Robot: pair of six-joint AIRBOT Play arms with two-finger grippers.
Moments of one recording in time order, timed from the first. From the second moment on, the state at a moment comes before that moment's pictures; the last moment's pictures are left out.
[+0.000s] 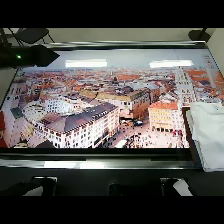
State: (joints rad) left arm -0.10 -1.26 1.74 1.04 -1.11 -1.38; right arm -1.02 -1.07 1.15 -1.67 1.56 1.73
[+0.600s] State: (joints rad) left arm -0.13 -1.33 1.62 1.68 -1.40 -1.63; right arm -0.33 -1.19 1.59 -1.30 1.24 1.62
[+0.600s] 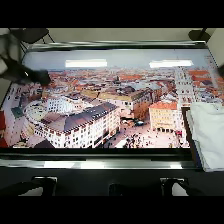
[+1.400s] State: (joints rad) left arm -0.13 -1.08 1.03 1.56 -1.16 -1.80; right arm 0.15 -1.47 1.55 -1.35 1.46 1.71
